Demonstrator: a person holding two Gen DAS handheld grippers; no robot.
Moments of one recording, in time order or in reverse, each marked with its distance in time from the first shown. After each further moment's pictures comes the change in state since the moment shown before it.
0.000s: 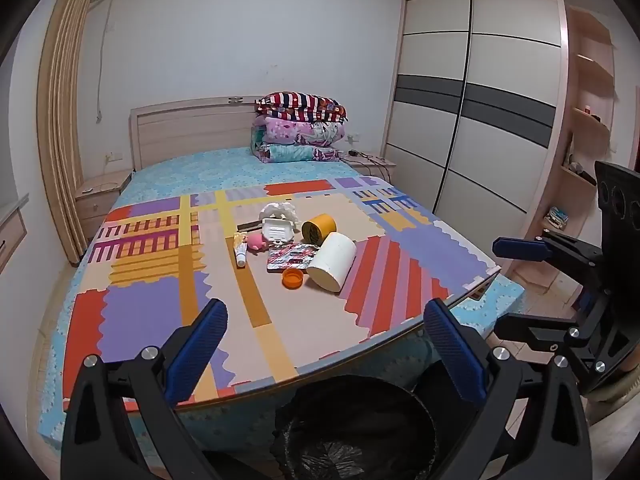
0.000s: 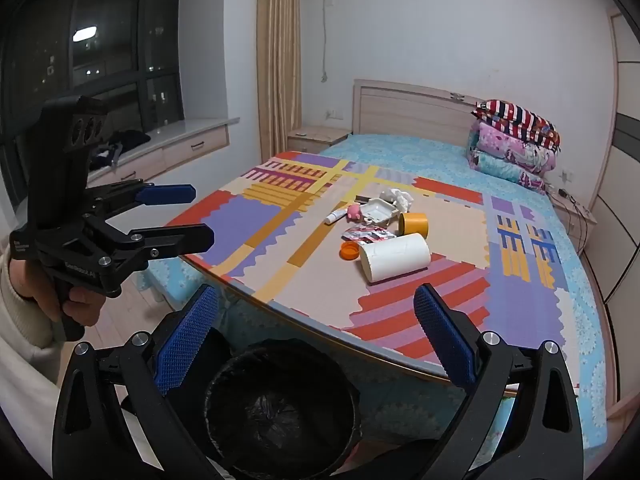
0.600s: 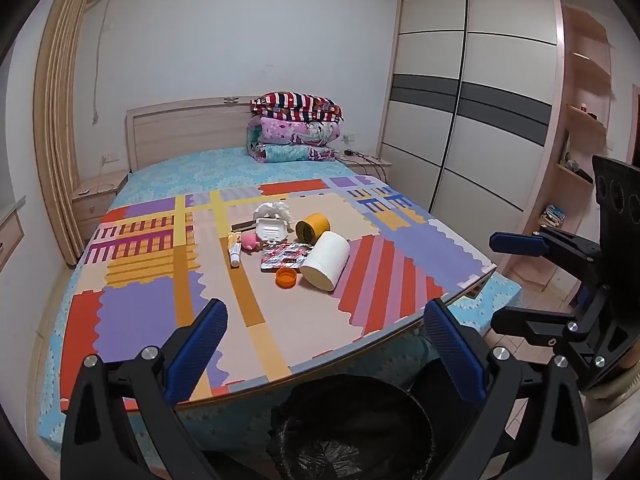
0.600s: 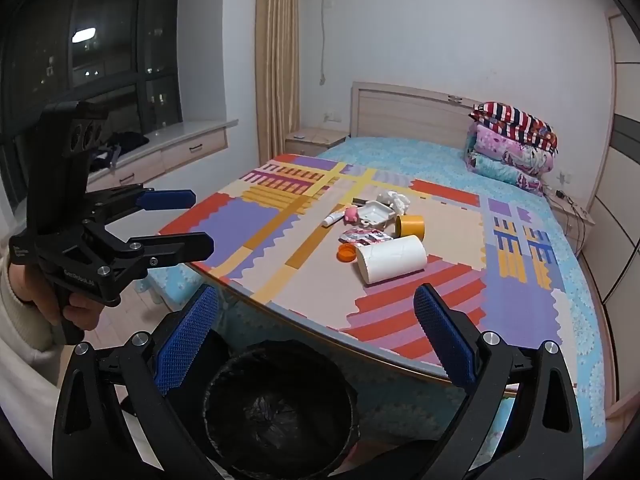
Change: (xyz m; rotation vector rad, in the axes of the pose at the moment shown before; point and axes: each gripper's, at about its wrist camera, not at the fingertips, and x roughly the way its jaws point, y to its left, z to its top) left arm 0.002 -0.006 -0.003 0.012 -0.005 -0.004; right arm -0.005 0.000 0.002 0.004 -0.022 0.000
